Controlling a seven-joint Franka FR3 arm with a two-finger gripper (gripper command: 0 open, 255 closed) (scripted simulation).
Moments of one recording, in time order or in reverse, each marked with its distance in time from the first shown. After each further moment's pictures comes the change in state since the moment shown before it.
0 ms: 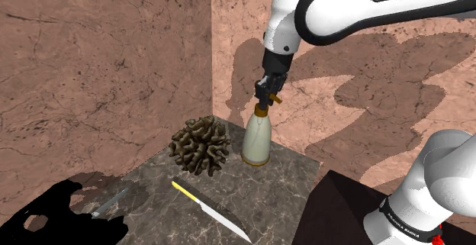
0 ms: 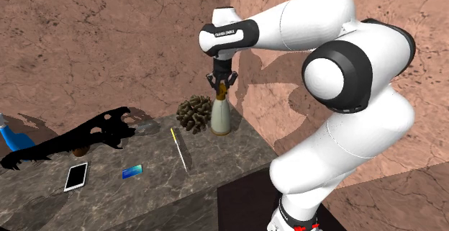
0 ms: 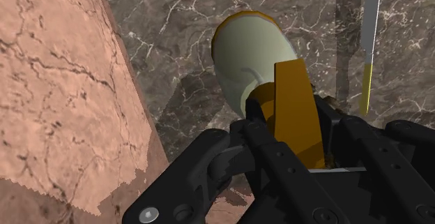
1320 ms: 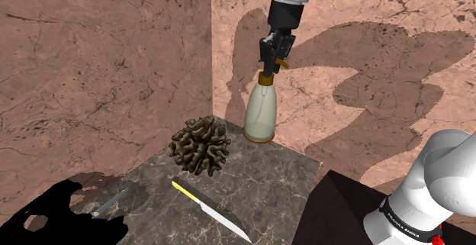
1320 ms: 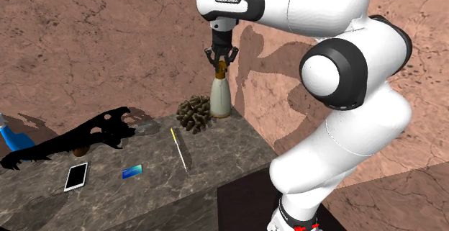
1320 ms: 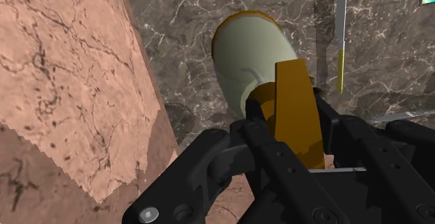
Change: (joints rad) arm -0.008 0.021 -0.011 0.293 -0.013 -0.273 0.008
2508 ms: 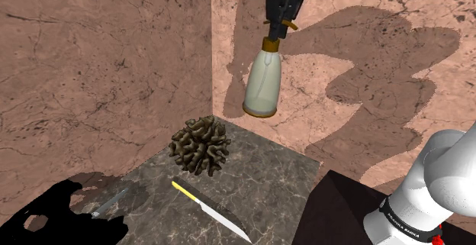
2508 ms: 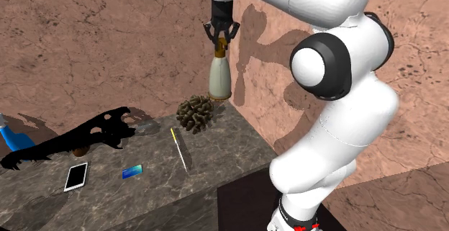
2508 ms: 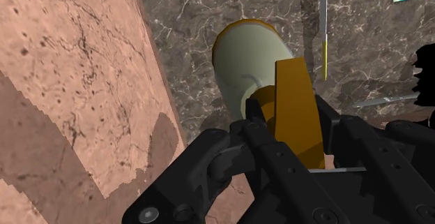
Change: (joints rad) arm -0.006 0.096 0.004 0.347 -0.022 -0.253 0.019
